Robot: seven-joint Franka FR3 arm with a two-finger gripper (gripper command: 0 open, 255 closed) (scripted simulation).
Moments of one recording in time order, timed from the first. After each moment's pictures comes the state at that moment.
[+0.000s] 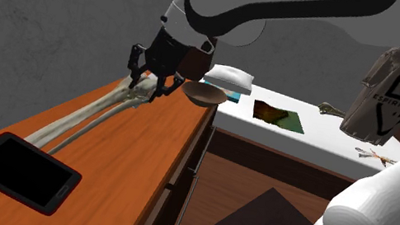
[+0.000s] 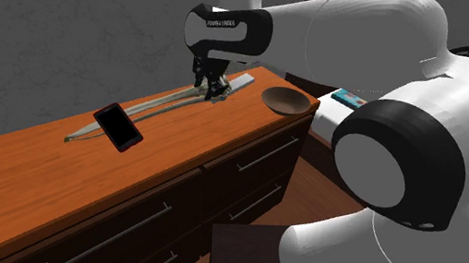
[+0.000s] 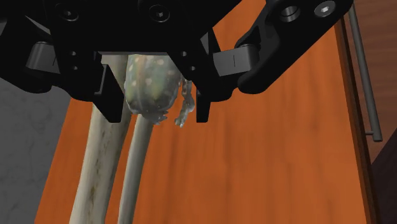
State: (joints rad) arm -0.09 -0.27 0.56 -2.13 0.35 2.22 1.15
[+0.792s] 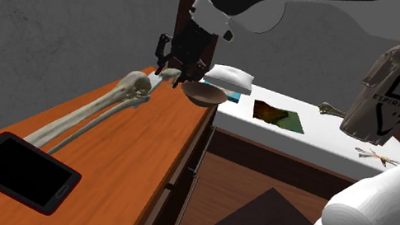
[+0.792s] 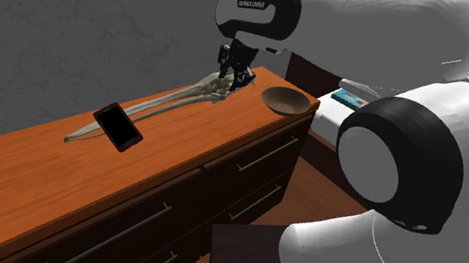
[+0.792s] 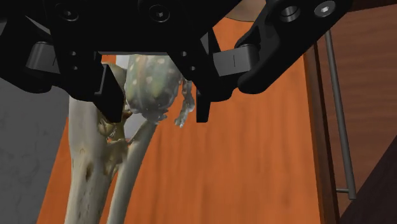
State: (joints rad) arm -0.12 -0.32 0.43 -2.11 0.38 2.12 1.00
